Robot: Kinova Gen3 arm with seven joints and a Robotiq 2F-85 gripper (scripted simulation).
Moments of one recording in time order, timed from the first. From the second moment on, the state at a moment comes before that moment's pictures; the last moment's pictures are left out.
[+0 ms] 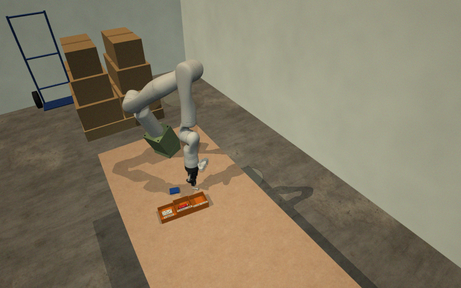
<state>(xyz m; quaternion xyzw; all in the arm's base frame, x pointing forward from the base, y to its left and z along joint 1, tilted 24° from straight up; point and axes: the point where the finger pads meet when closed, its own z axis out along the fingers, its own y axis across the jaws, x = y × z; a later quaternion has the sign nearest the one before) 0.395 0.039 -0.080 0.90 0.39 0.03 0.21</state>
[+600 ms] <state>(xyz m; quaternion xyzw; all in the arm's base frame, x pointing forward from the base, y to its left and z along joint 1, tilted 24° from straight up) 0.394 0.050 -0.053 0.90 0.38 0.04 0.20</state>
